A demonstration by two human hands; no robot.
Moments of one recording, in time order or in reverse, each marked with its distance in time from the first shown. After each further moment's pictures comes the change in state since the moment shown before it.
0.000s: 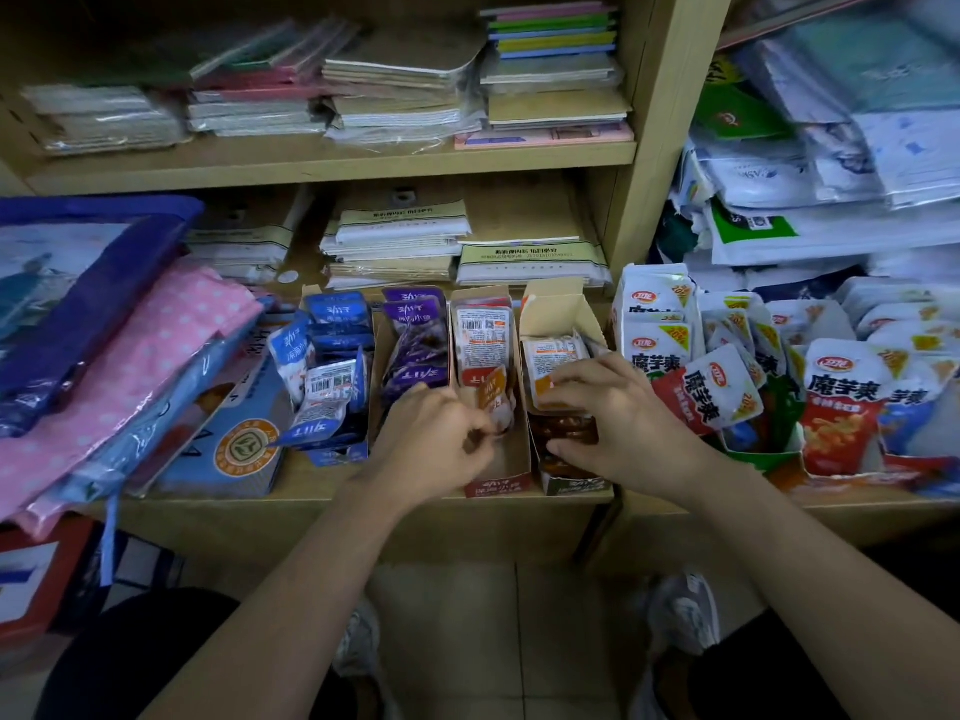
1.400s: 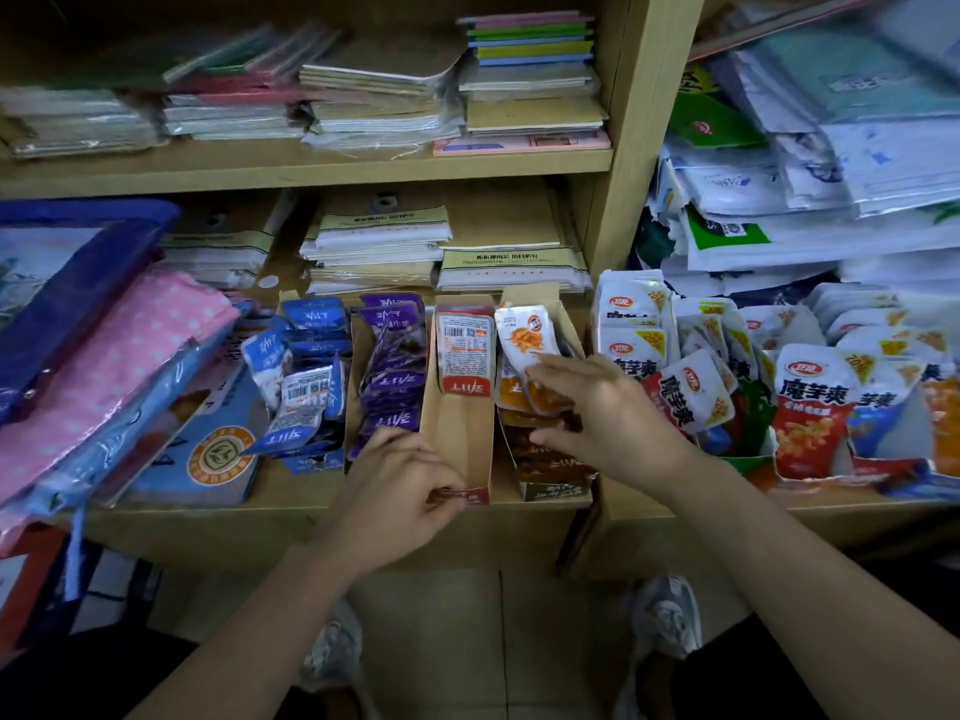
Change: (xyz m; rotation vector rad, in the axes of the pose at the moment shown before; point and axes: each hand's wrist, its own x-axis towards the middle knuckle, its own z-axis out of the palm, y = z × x) left_hand -0.039 -0.006 0.019 -0.029 -0.037 0.033; right_hand 0.004 0.004 -0.009 -0.017 0.006 0.089
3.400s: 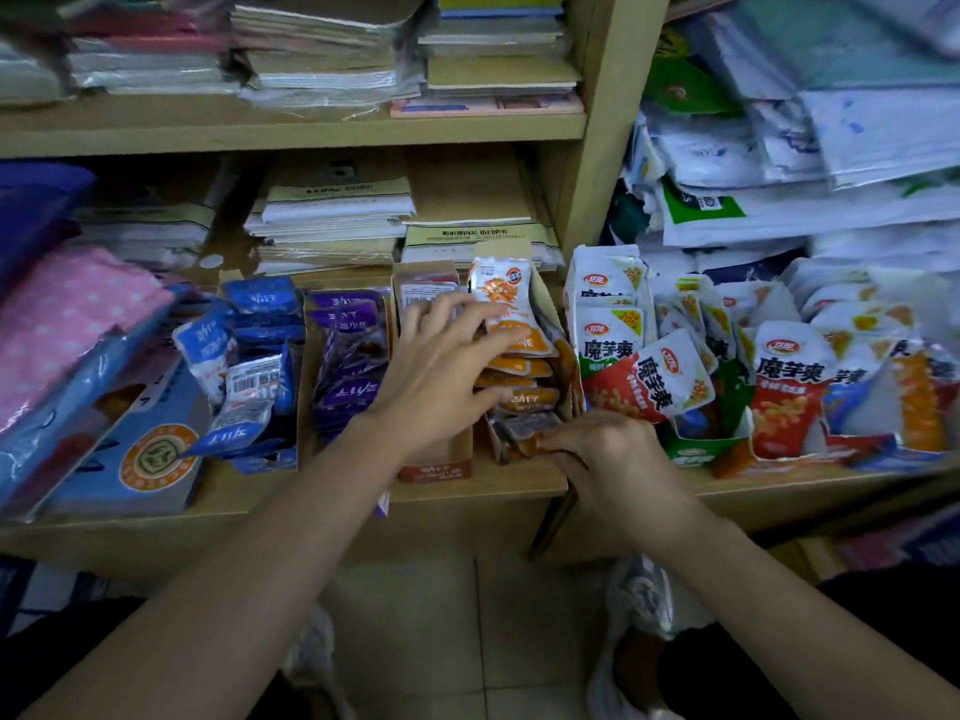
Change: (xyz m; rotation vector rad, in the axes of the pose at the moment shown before) left_hand 0.114 0.017 -0.003 0.148 0.114 0.102; right_hand -0.049 0.011 0.026 -0.011 0.137 -0.046
